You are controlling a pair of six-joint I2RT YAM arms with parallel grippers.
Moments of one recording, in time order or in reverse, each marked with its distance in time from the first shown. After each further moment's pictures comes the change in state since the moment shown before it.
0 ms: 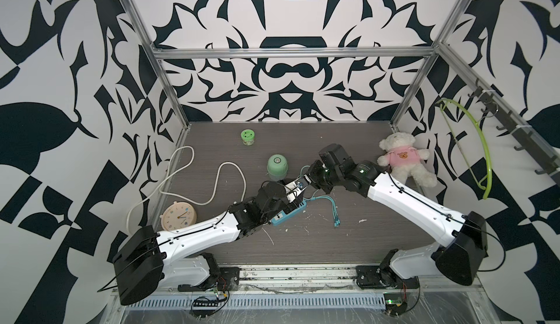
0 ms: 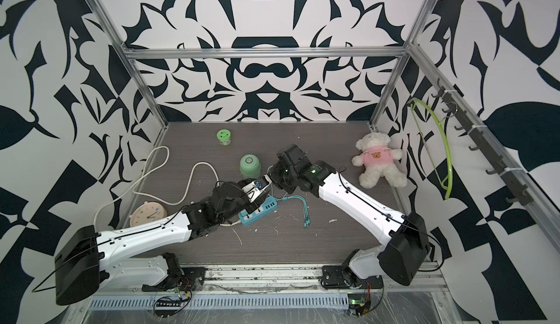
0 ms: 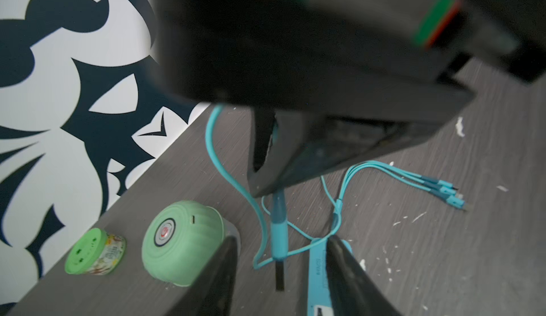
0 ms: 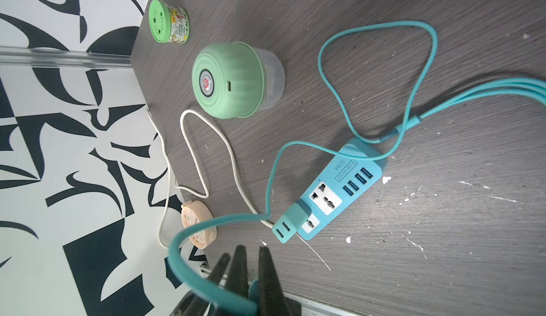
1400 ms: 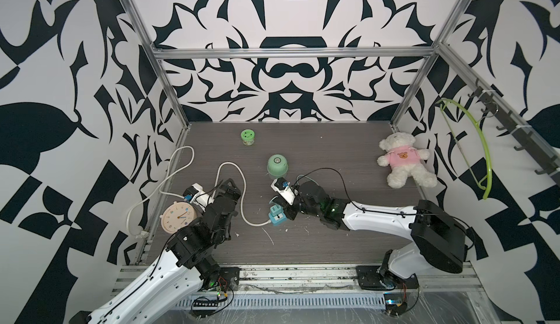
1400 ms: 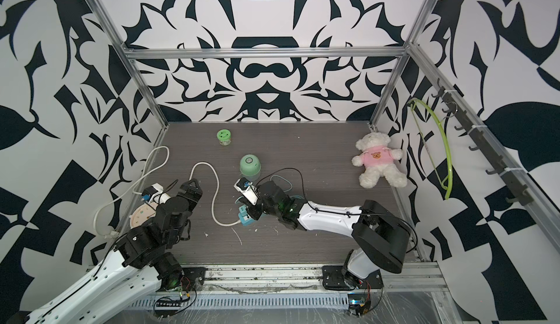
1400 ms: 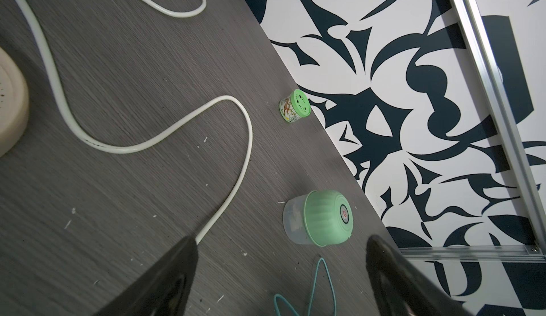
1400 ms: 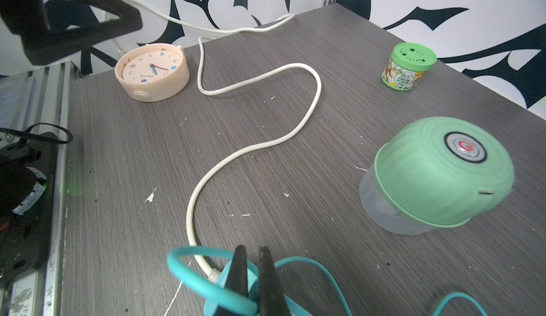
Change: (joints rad) left arm 0.248 -0.634 -0.135 -0.682 -0.526 -1.582; right arm 0.262 0.139 -0.423 0.930 0.011 -1.355
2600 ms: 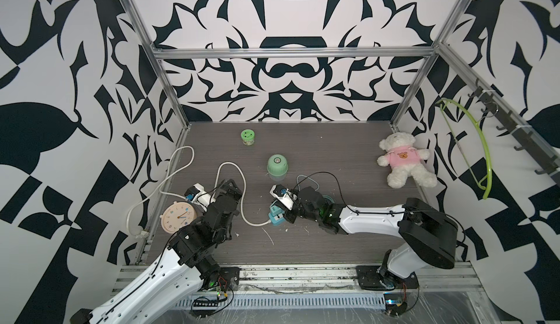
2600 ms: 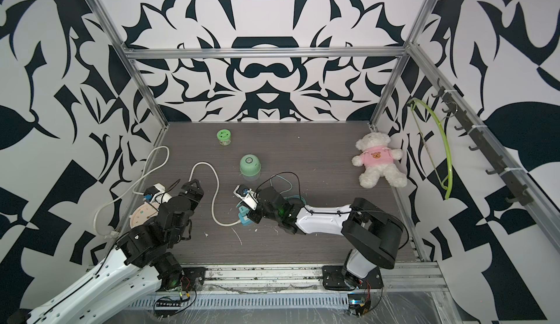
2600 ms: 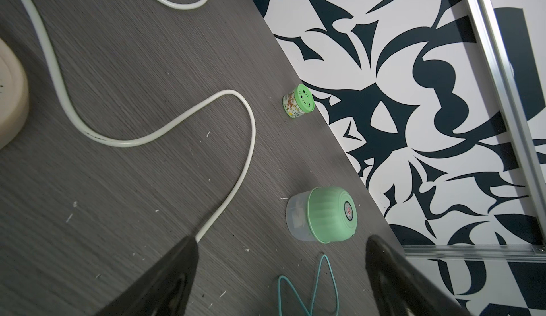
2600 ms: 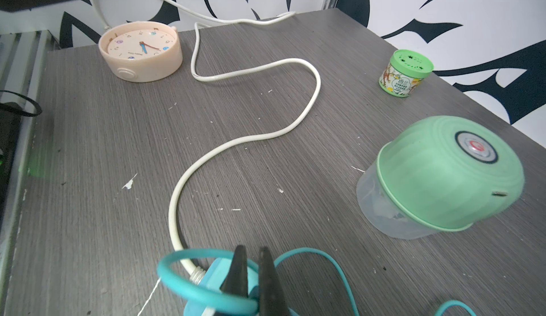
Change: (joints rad) left arm 0.000 0.024 -0.002 -0.005 0.011 -0.015; right arm 0.011 0.056 -0.082 0.150 0.051 -0.076
